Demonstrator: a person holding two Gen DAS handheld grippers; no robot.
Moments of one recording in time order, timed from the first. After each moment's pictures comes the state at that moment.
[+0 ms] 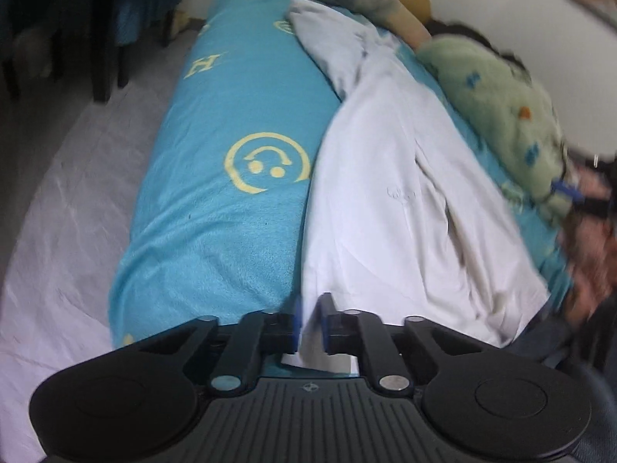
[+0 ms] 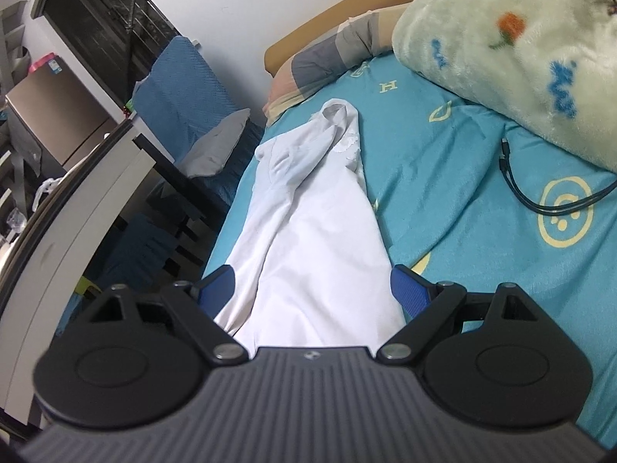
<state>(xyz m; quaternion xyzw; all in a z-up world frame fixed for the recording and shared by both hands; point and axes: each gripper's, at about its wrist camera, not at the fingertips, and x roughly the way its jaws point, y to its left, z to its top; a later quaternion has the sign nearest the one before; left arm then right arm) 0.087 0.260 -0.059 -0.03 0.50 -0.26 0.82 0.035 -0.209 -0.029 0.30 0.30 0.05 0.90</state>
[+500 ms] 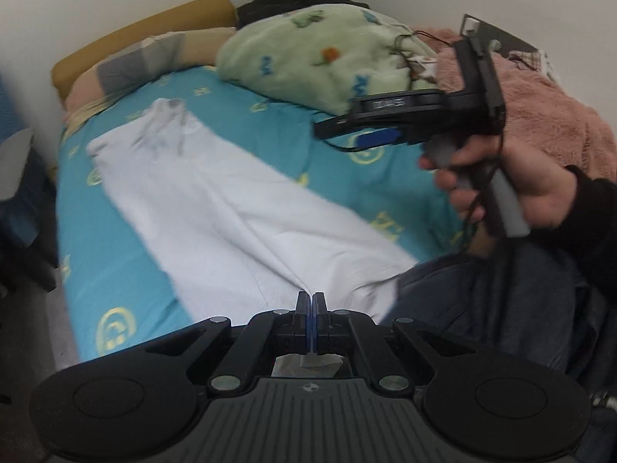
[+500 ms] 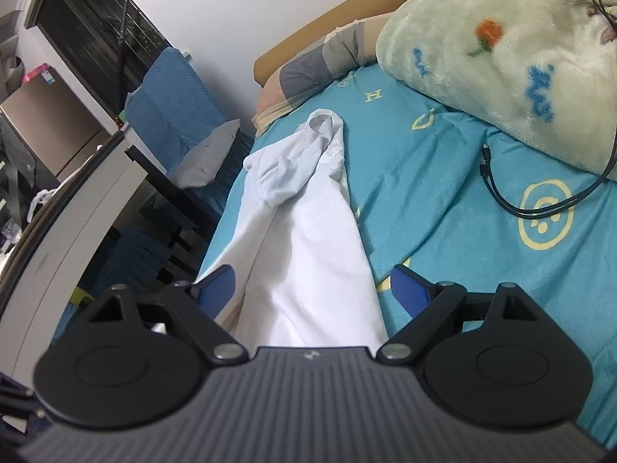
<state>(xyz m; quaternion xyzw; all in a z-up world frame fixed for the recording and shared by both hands) -0.015 0.039 0.081 0.22 0.42 -0.39 0.79 0.023 -0.226 -0.030 0.31 0.30 0.04 0.90</state>
